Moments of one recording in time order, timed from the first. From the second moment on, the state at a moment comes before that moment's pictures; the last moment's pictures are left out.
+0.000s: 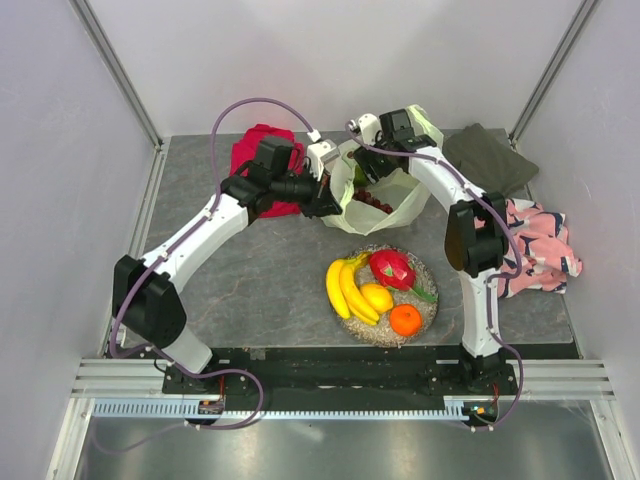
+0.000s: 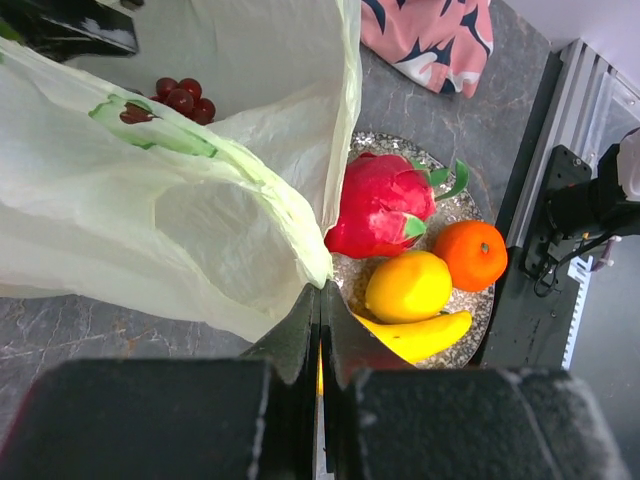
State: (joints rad) left arm -0.53 1.59 1.41 -0.41 0.66 0.02; right arm 0.32 2.21 1.96 -0.57 -0.14 -0.38
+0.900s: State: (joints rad) left arm -0.53 1.68 1.53 -0.45 0.62 0.07; right arm 0.31 2.16 1.86 -0.59 -0.22 -0.42
